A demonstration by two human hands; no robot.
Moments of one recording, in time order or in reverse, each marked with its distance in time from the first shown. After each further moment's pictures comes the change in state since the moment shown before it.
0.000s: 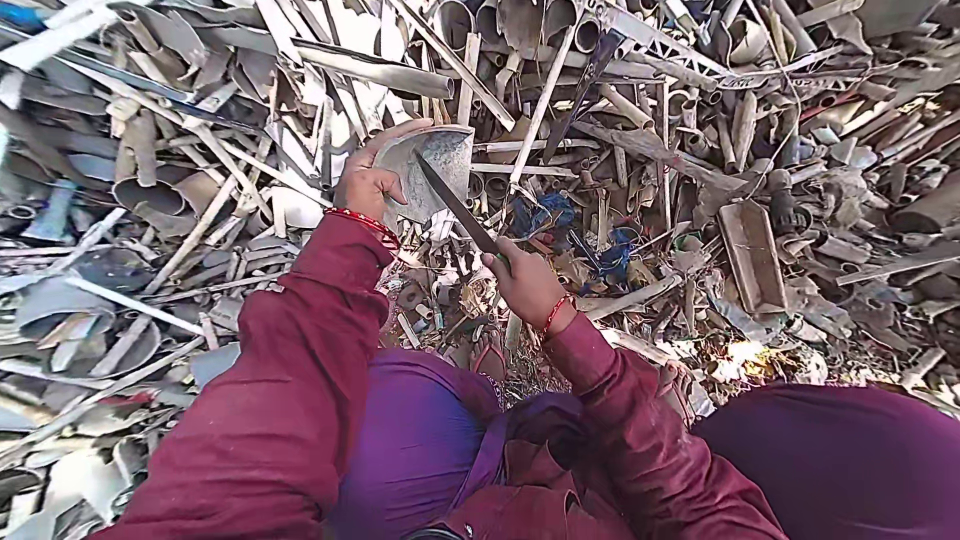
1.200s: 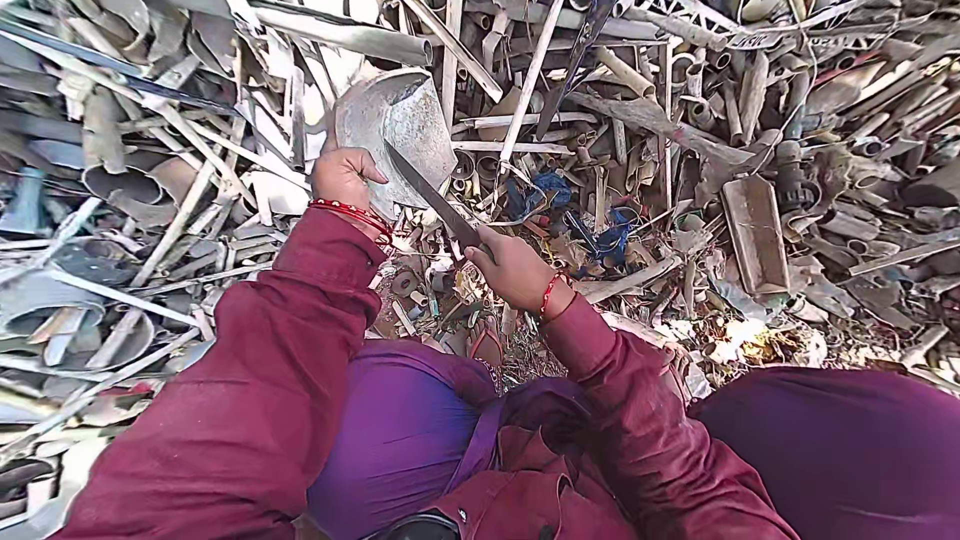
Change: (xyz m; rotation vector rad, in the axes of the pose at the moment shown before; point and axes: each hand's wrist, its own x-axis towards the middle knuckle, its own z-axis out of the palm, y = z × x) left_hand -0.015 0.014 0.039 -0.073 0.537 -0.399; right_hand 0.003 0.000 -0.008 0.132 -0.165 -0.028
